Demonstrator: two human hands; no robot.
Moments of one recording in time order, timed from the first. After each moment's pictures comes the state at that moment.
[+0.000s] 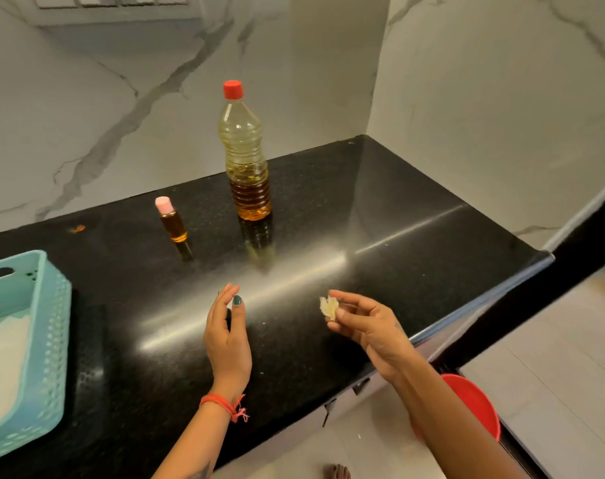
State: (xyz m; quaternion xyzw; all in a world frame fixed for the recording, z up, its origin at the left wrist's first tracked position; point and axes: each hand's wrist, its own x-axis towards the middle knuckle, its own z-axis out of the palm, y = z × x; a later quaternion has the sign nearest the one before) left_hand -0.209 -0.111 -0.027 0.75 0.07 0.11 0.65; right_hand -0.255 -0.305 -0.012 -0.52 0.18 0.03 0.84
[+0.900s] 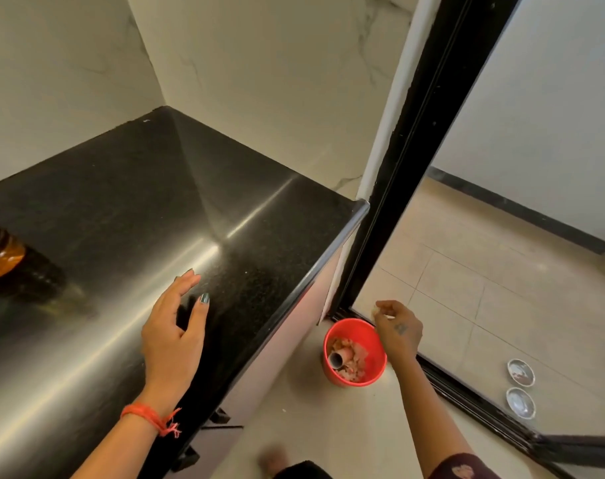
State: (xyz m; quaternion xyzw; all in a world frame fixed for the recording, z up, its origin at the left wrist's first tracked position) left_hand -0.198 -0.306 -0.029 0.84 -0.19 -0.02 0.51; right_hand -0.373 -0.552 -0.126 -0.66 0.59 -0.22 0.42
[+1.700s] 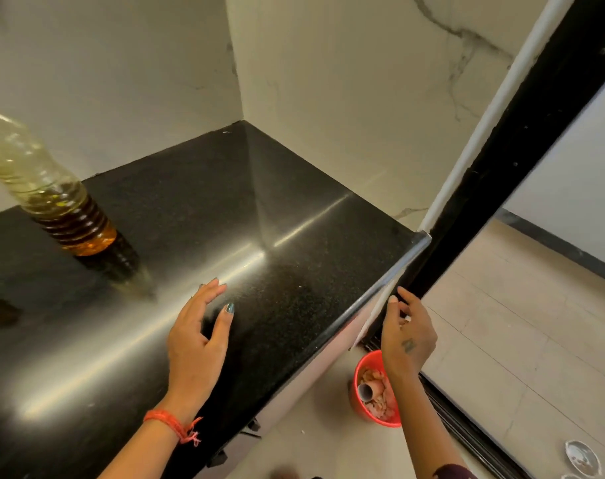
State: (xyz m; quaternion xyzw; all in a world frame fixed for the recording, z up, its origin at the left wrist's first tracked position) left_hand -0.191 -0.273 -0.021 0.84 -0.15 0.02 0.52; right_hand -0.297 -0.511 -0.089 -0.70 0.47 -0.39 0.36
